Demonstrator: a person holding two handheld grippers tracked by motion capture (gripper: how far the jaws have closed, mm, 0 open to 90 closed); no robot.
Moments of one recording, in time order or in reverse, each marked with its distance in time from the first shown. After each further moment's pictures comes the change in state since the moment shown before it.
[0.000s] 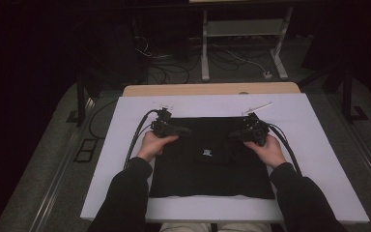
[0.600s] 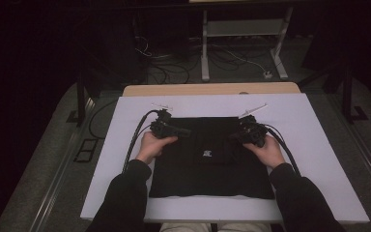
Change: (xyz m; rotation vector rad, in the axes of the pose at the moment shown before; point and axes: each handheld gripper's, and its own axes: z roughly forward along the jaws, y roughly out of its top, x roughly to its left) left arm -0.011 -0.002 -0.007 0.001 -0.037 0.041; right arm 0.003 -0.001 0.008 0.038 -0.068 -0.082
